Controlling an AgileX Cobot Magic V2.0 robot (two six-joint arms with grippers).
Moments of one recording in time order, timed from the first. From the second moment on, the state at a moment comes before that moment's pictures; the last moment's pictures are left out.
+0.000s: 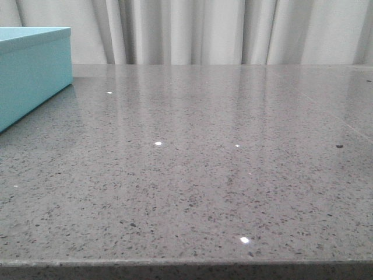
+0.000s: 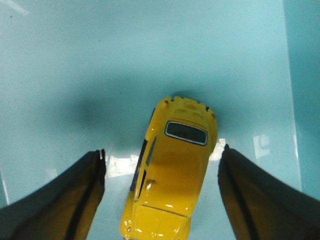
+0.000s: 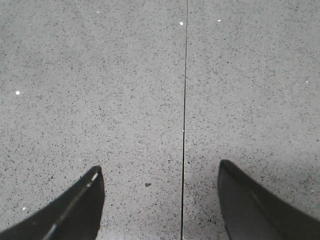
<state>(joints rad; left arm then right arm) 0.07 1.87 -1.78 -0.09 1.25 0.18 0.37 0.91 -1.00 -0.13 0.85 0.44</state>
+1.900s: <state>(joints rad) 0.07 0.24 -0.56 -0.36 0.74 0.28 0.37 0.28 -0.49 -0.28 0.52 0.43</state>
